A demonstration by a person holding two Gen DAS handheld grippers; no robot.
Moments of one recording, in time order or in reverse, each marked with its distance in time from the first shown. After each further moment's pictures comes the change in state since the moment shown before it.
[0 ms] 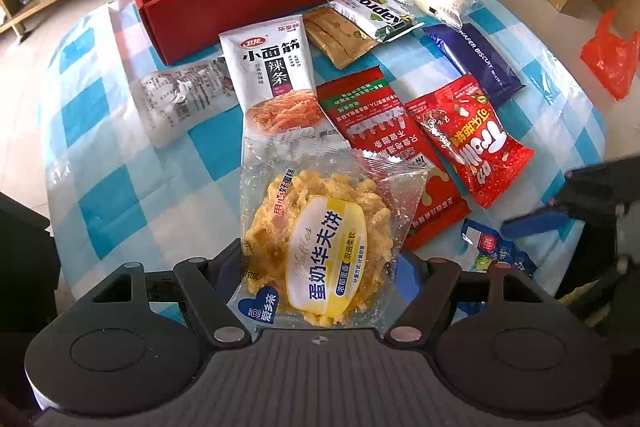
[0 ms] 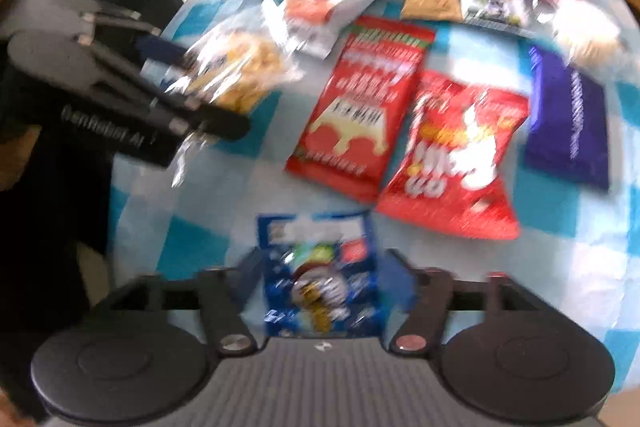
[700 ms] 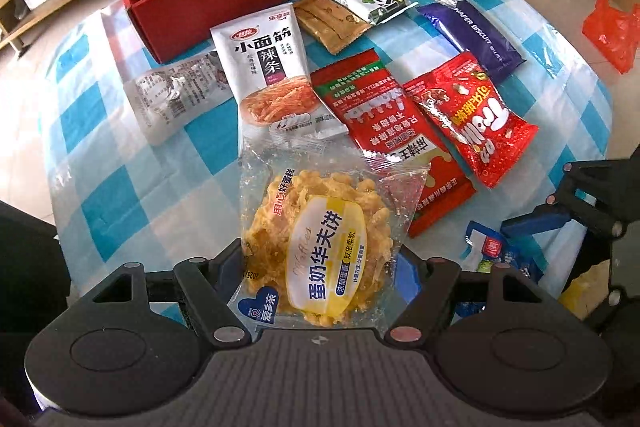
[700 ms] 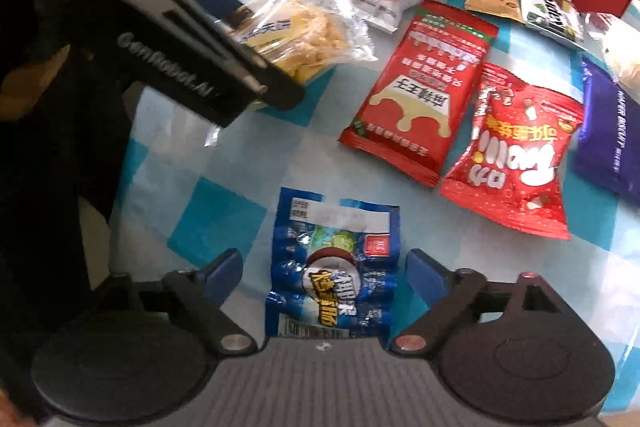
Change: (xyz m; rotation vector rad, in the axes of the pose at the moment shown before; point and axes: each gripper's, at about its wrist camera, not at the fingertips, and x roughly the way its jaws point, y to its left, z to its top) left arm 0.002 -0.010 -0.005 0.067 0.025 0.034; right arm 0.013 0.022 -0.007 -0.115 0.009 -0.061
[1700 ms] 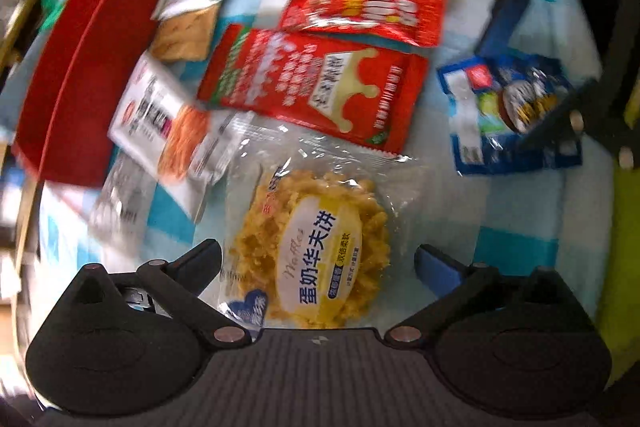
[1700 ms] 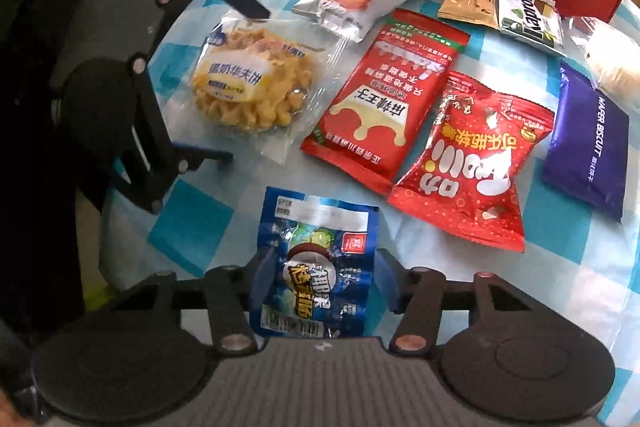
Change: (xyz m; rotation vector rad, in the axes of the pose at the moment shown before) left arm 0.031 -0.055 -0.021 0.675 0.085 0.181; right arm -0.008 -0.027 0.003 -0.027 -0.025 0.054
